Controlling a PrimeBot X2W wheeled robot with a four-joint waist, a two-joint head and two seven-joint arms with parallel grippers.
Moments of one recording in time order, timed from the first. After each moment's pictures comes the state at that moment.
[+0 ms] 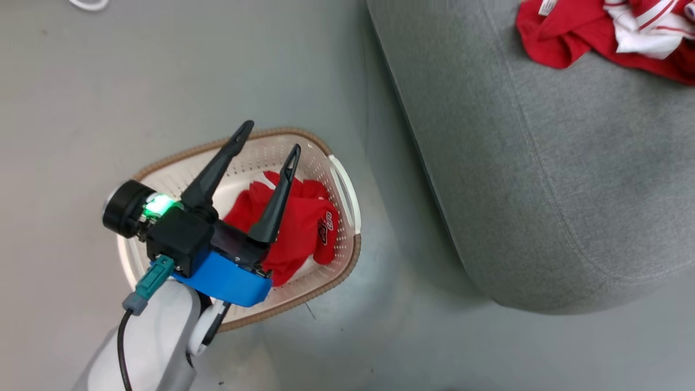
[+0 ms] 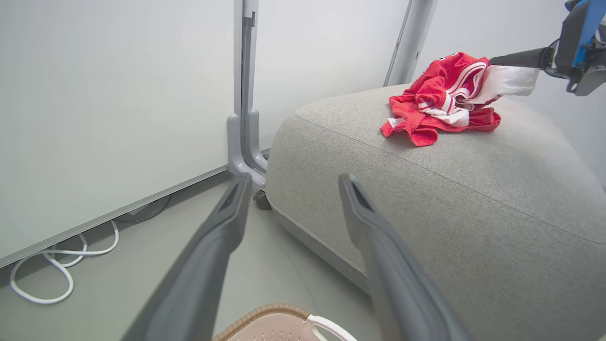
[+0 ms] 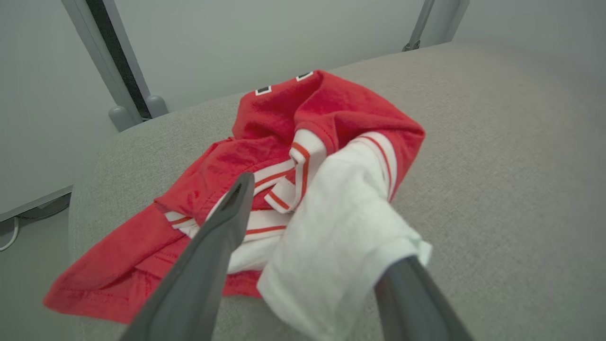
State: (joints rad) left arm -0.45 0.35 -0.51 0.10 -0.30 -0.12 -0.26; right arm -0.96 -0.31 -0.38 0.81 0.17 0.13 0.00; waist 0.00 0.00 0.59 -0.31
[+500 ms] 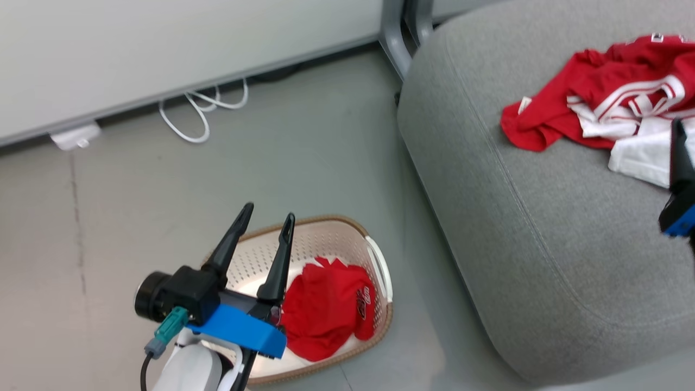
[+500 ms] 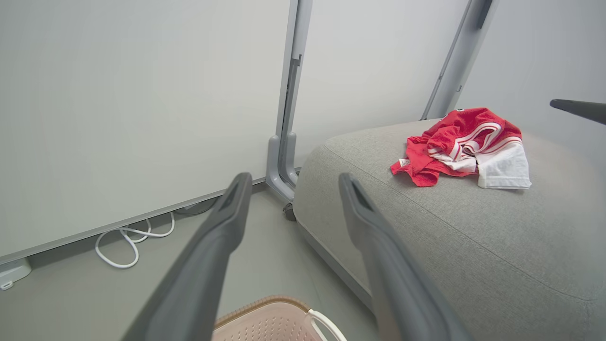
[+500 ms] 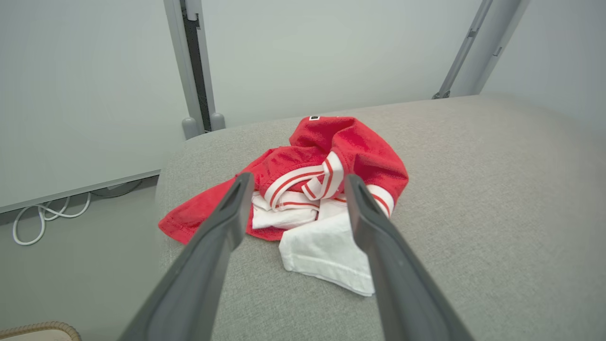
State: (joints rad) left arm -0.24 0.18 -0.39 0.21 -0.34 -0.13 -0.26; right arm -0.60 -0.33 -0.23 0.59 0.16 0.13 0.00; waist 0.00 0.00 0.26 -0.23
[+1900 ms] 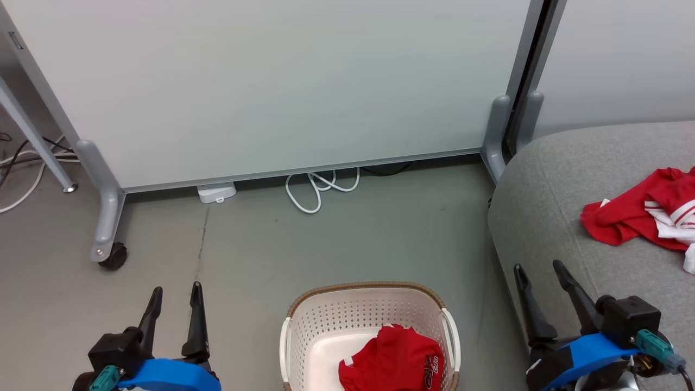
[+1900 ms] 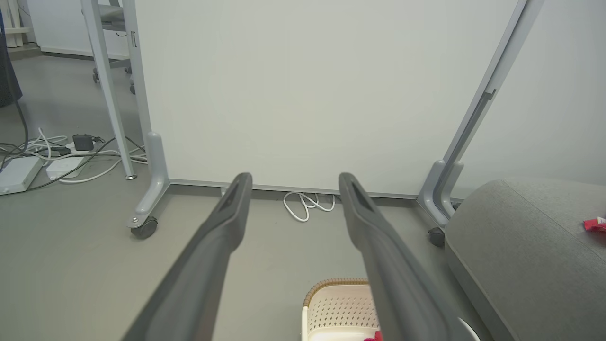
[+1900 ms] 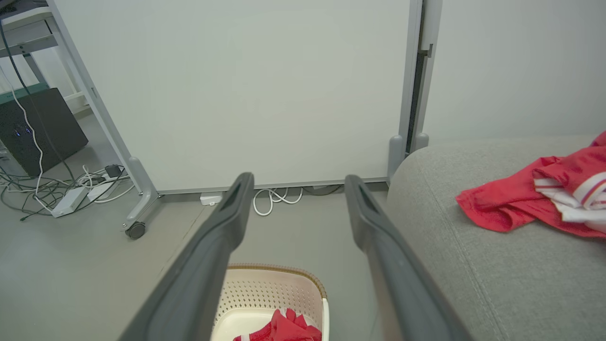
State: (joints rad) left arm -0.05 0.11 -0.05 0.39 -0.32 -0.13 -0.26; right arm -0.02 -0.06 0.00 0.13 0.18 0.13 -0.08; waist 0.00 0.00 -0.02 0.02
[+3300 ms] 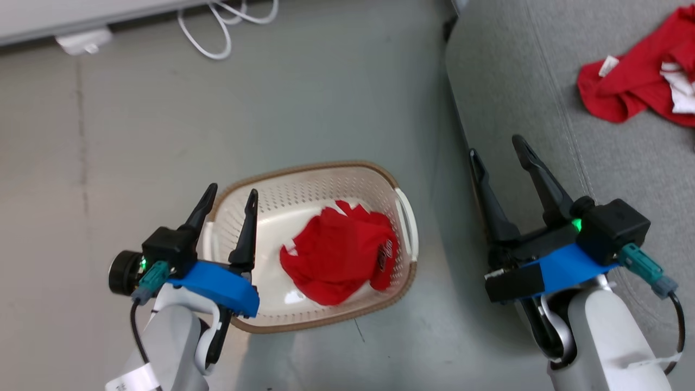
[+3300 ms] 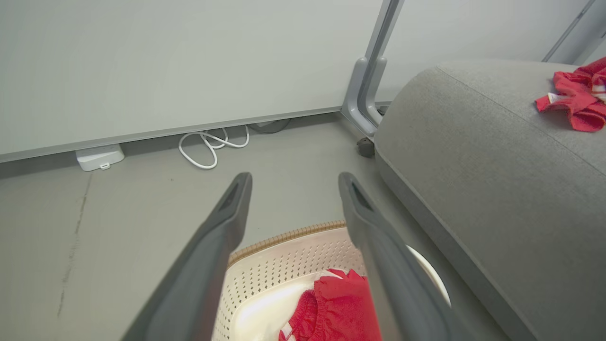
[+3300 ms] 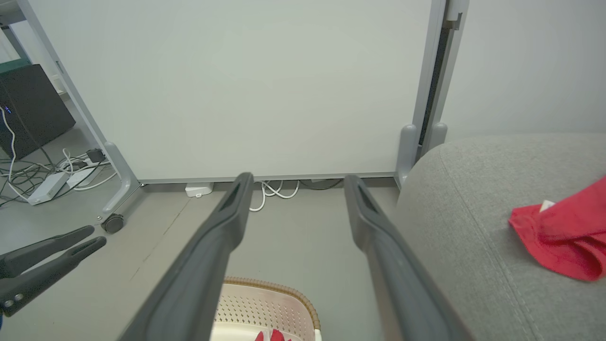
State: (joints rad) left arm -0.36 0.16 -0.29 0.47 -0.32 -0.13 -0.26; right arm -0.30 -0.05 0.14 0.04 0.16 0.13 -0.12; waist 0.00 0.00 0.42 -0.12
